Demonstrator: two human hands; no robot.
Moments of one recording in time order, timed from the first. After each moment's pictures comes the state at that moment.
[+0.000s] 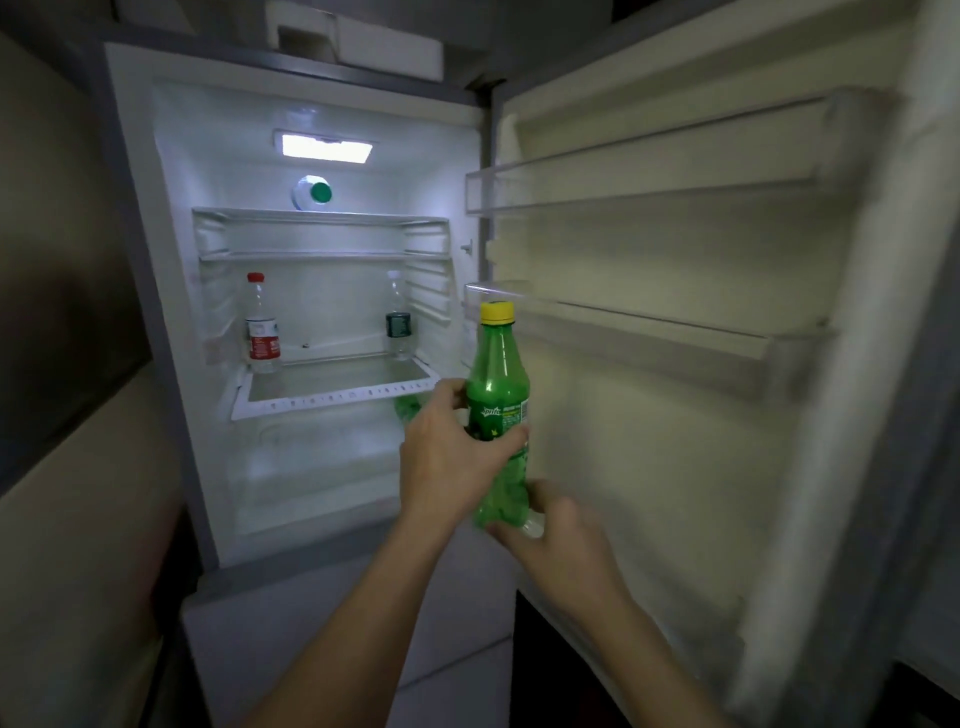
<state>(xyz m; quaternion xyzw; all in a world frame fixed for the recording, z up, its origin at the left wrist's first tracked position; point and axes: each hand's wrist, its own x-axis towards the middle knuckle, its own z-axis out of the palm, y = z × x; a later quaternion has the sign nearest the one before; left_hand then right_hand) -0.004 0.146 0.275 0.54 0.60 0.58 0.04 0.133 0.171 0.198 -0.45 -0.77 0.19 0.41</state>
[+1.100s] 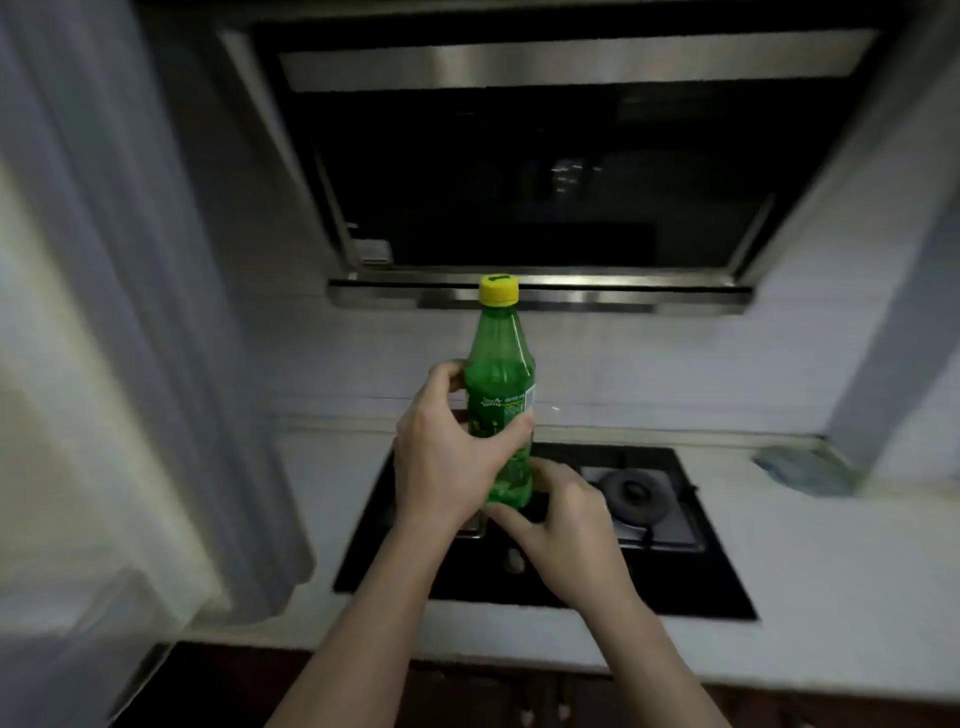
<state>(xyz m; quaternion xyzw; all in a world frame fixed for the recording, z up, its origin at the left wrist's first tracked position) 0.400 -0.002 0.221 0.78 0.27 0.46 0.32 0.489 -0.100 0.142 -0.78 -0.43 -0.02 0.45</state>
